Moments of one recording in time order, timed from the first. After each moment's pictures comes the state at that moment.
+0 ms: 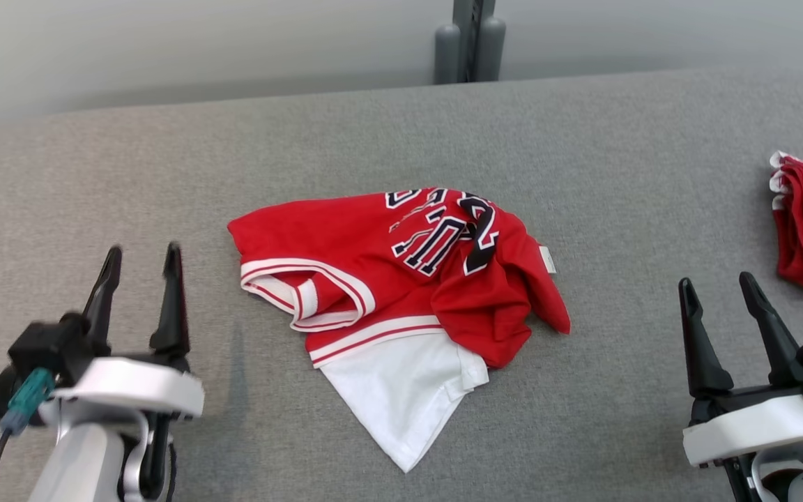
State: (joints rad) left arm -0.25 0.22 -0.15 0.27 -0.43 0.05 -0.26; right arm -0.04 -0.05 -0.05 -0.04 0.15 0.13 -0.08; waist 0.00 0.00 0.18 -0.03
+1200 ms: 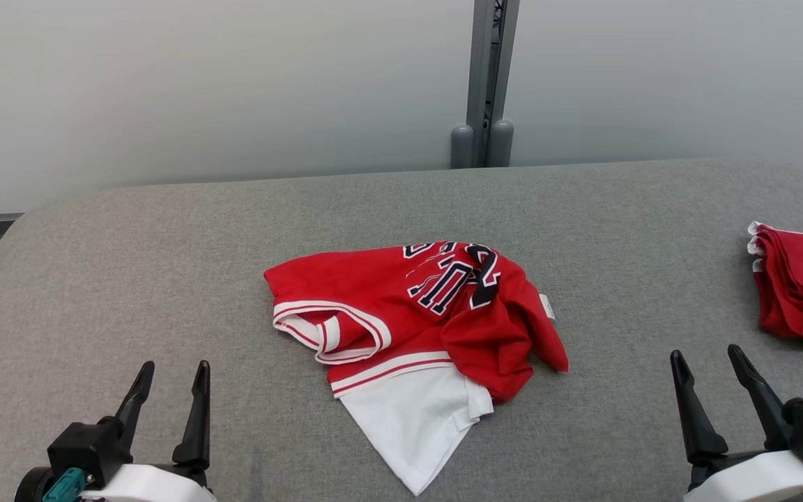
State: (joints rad) left arm 0.03 0.26 -0.20 0.15 -0.42 0.08 -0.20; right arm 0.11 -0.05 -0.04 -0.07 0.15 0.13 -0.01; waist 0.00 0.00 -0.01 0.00
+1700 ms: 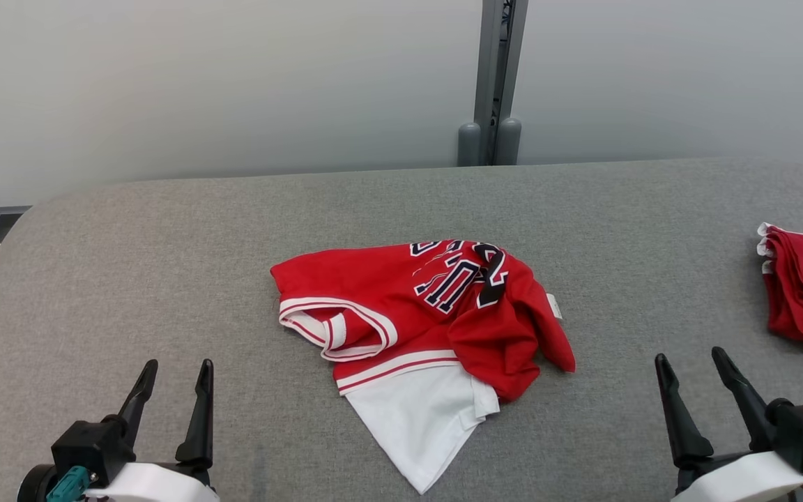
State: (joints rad) left arm 0.03 0.26 -0.21 0.14 -0.42 0.09 -0.20; right arm 0.11 -0.05 -0.03 -0.06 0.16 0.13 -0.01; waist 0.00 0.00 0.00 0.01
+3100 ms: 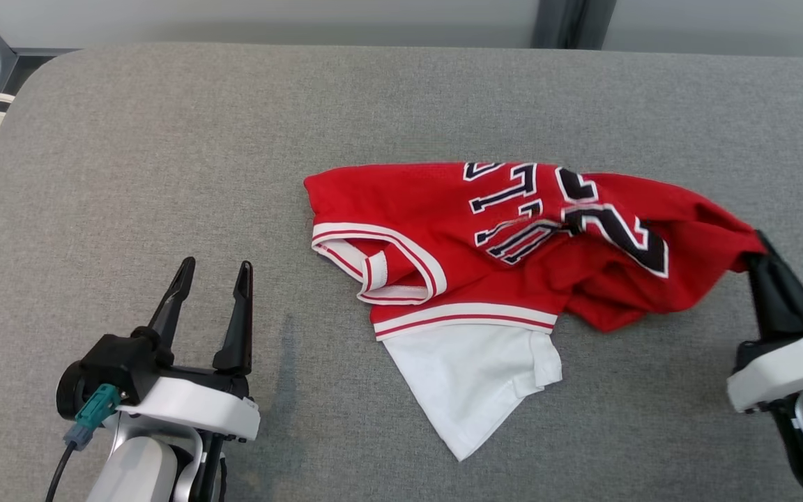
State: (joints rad) left arm -0.20 0.17 -0.23 0.21 -0.37 0.02 -0.26; right arm -0.19 -0.19 -0.04 0.08 0.18 0.13 -0.02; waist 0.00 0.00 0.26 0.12
